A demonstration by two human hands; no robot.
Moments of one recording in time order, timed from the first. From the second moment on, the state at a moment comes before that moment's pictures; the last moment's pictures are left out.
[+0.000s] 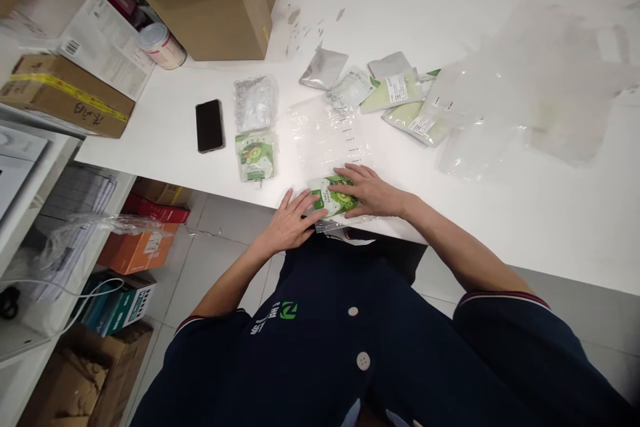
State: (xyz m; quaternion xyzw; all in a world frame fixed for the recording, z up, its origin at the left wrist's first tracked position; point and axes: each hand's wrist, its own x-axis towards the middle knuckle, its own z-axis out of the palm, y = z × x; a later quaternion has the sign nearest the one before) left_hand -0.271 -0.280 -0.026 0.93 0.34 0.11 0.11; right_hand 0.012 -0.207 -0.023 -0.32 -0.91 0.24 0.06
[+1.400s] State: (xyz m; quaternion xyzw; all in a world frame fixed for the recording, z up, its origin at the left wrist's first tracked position) left_hand -0.262 -0.172 0.008 0.78 0.52 0.13 0.31; right_hand 0.046 -0.160 -0.024 -0.38 -0.86 0.26 0.22
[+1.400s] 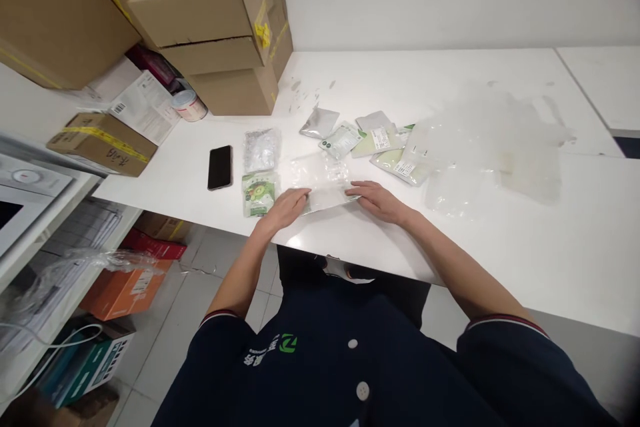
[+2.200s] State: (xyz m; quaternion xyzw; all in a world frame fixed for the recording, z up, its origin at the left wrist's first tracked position) left_hand -0.217 -0.149 0.000 0.74 0.66 0.08 0.12; right_hand -0.045 -0.117 -0.043 -0.68 -0.72 0.07 0.09
